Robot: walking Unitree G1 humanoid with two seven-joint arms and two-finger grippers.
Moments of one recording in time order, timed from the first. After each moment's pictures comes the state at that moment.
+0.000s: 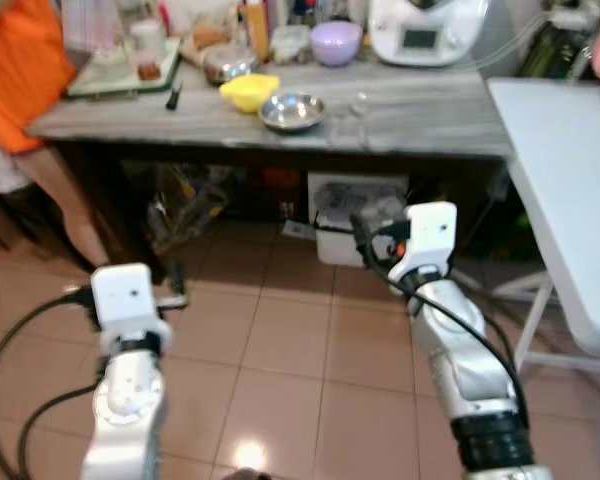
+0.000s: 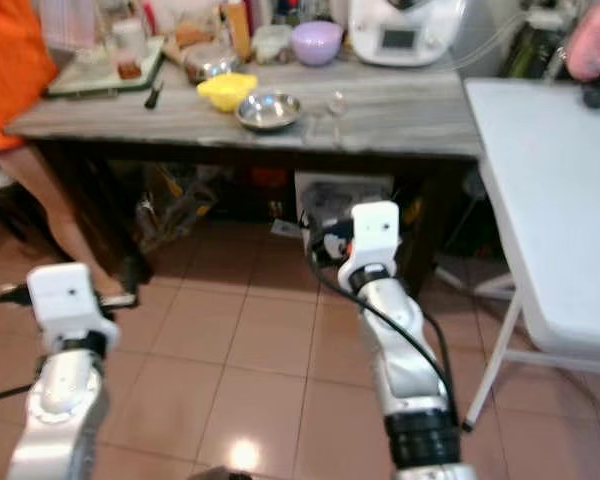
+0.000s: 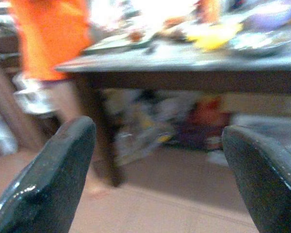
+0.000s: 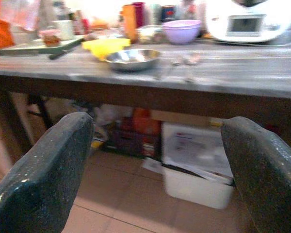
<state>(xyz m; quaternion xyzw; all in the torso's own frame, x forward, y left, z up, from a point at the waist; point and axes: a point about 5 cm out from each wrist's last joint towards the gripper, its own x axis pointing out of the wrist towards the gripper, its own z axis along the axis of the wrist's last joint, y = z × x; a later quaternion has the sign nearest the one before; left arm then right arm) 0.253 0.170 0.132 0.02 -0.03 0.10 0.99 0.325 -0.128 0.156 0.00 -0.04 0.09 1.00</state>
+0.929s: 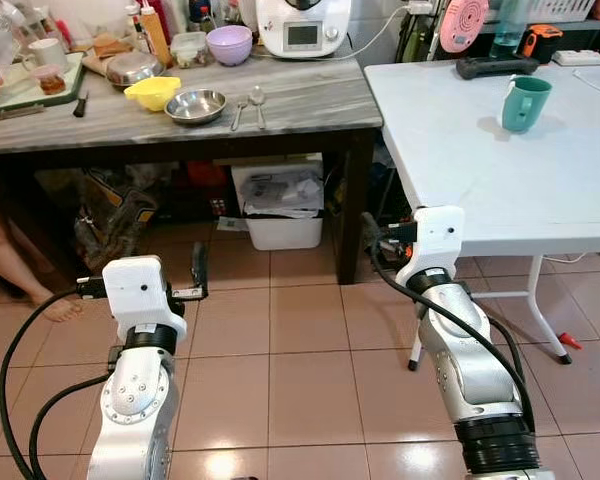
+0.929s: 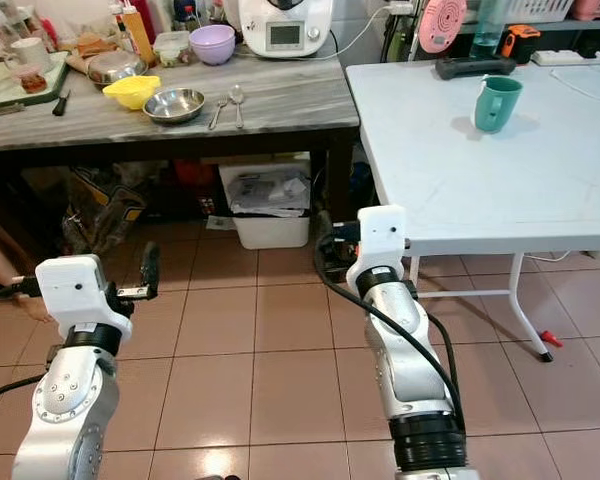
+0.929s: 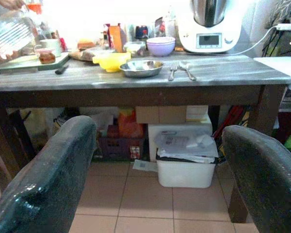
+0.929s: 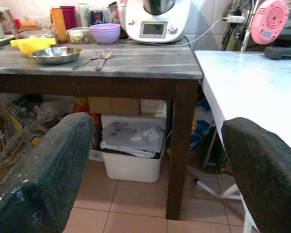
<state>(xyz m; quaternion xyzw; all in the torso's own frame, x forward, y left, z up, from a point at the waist) 0.251 0.165 0.143 0.00 -0.06 0.06 1.00 0.322 -0.128 0.154 -0.01 -0.05 0.09 1.00</state>
